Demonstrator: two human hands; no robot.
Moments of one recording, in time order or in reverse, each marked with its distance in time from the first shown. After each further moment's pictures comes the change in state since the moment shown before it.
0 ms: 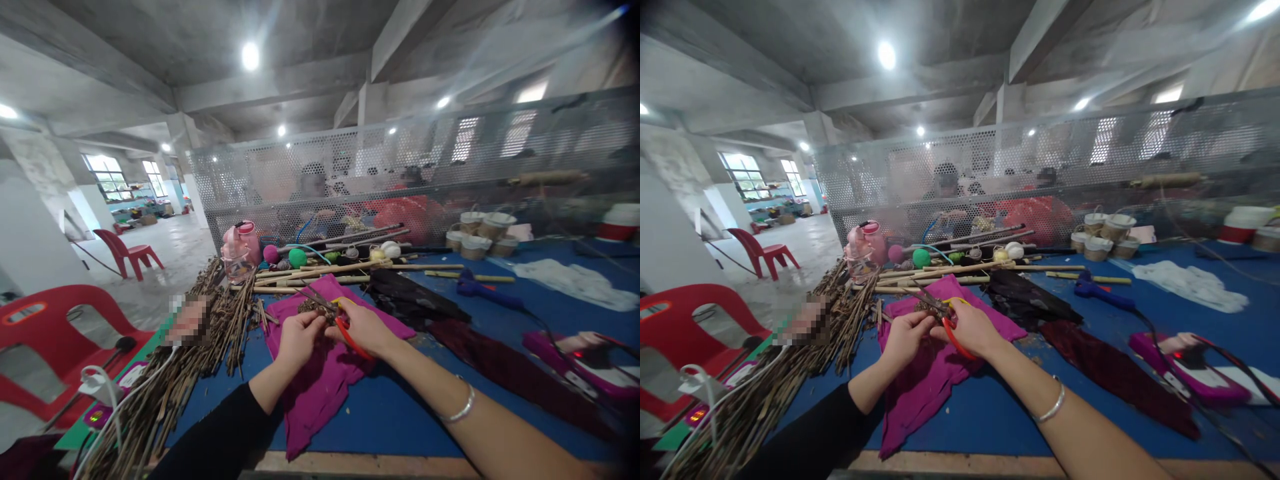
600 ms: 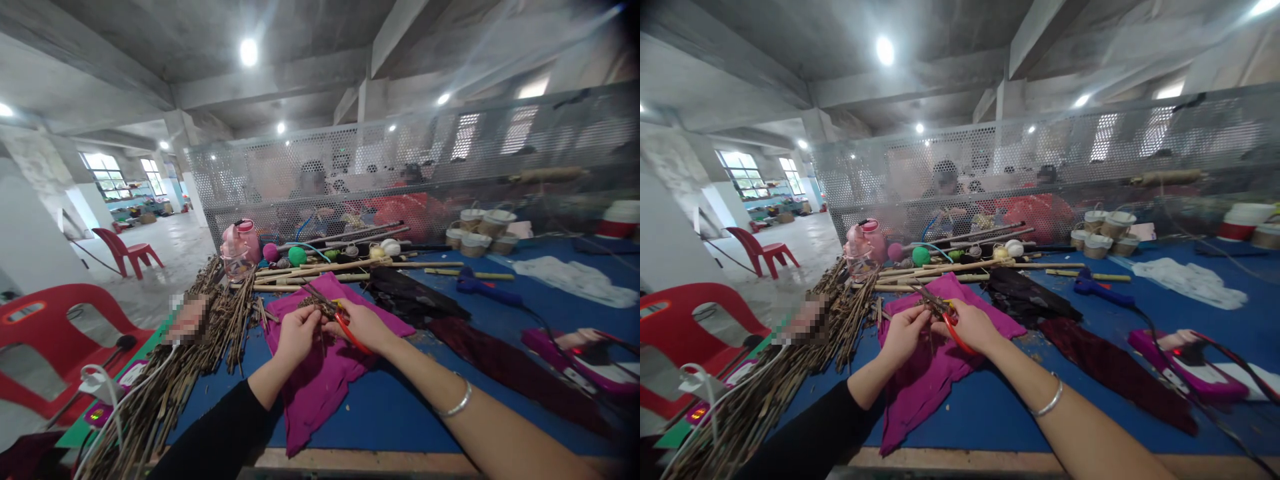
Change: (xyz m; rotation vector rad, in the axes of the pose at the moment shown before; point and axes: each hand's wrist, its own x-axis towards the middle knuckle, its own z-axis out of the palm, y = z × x) left_hand -0.001 0.012 0.002 -0.129 0.045 -0.094; right_hand 0.002 0.005 0.003 0.017 -0.020 0.059
